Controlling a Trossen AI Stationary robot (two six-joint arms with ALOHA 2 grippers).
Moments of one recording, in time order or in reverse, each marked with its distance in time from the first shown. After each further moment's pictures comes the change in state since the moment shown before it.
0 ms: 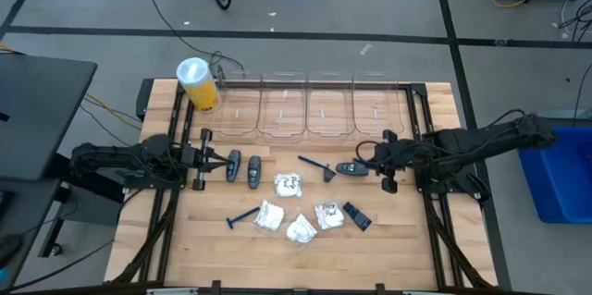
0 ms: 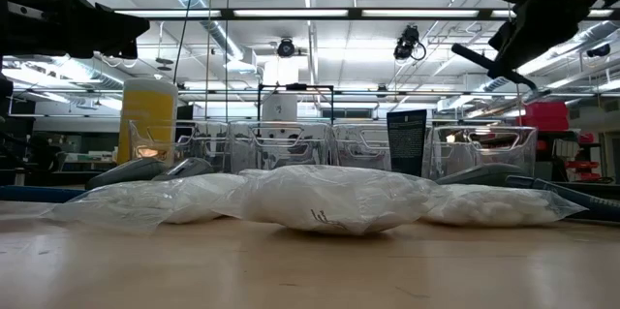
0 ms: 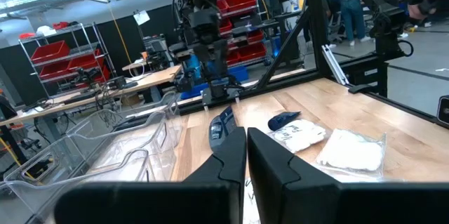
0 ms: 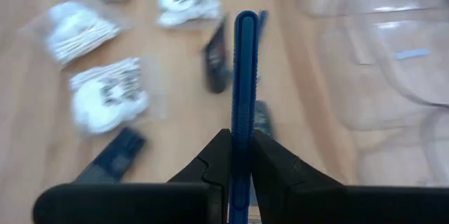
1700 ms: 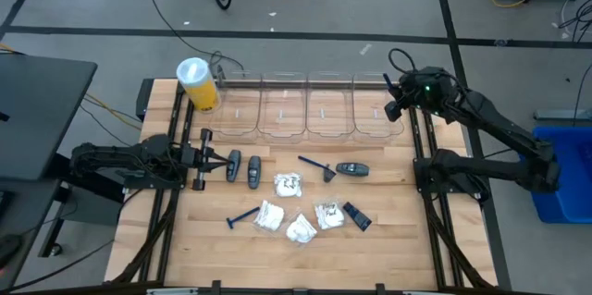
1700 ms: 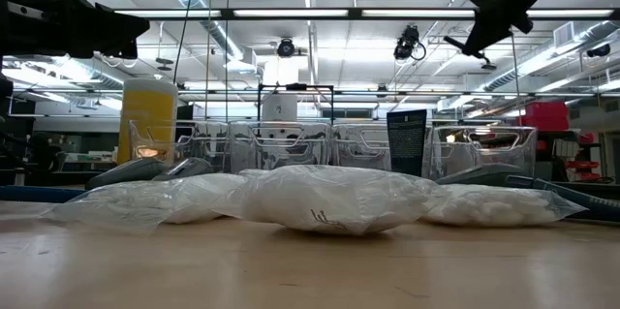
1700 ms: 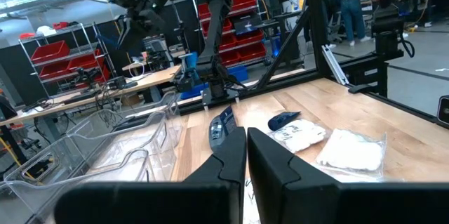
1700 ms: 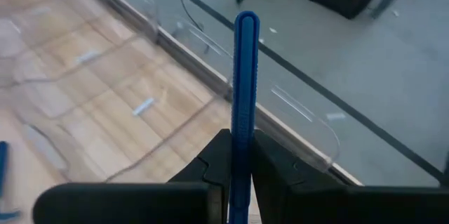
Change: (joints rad) left arm 0.000 0.000 0.000 0.000 0.000 0.000; right arm -0.793 0.012 0.296 -0.123 0.060 -0.182
